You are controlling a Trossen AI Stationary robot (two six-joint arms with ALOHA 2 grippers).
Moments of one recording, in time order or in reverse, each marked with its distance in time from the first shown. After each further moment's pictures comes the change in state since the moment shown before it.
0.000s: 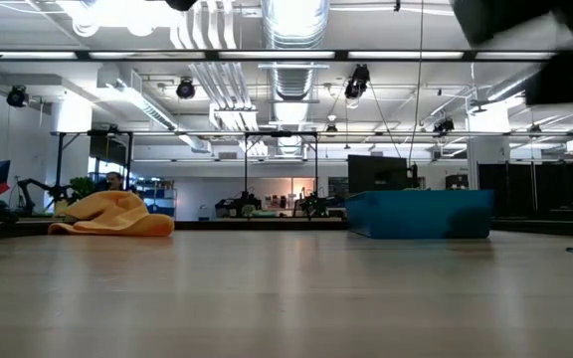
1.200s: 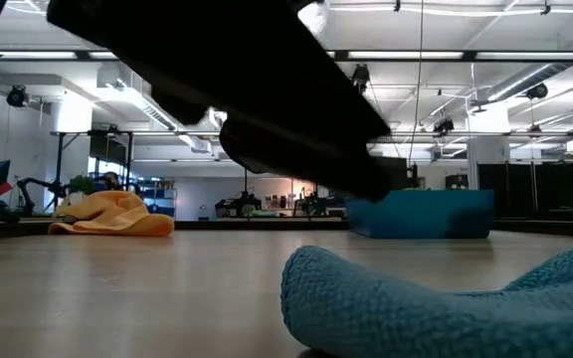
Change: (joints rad) left arm -0.087 0.815 0.419 -0.164 0.252 -0.107; right arm 0.188 -0.047 0.299 -0.253 -0.041 0.043
